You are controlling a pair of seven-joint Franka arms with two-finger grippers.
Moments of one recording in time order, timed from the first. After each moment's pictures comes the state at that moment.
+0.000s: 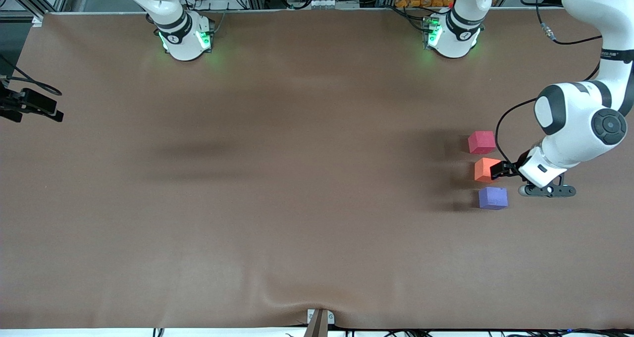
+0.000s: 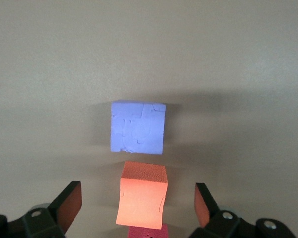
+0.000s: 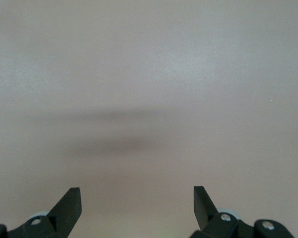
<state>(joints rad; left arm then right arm) 0.03 0.29 0.02 -2.01 -0.04 2.33 0.11 -0.04 0.01 -0.10 -1.60 0.03 1.56 -0.12</state>
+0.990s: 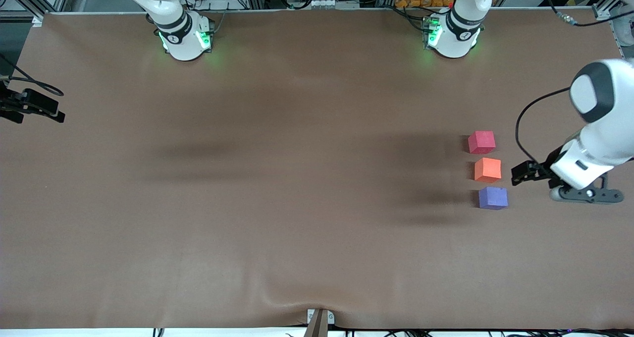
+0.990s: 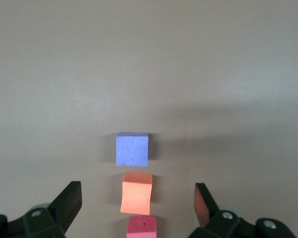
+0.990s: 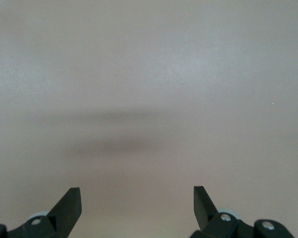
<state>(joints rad) -0.04 0.21 0.04 -1.73 -0.04 2.04 0.10 -0.04 0.01 -0.09 -1.60 0.03 1.57 -0.12</state>
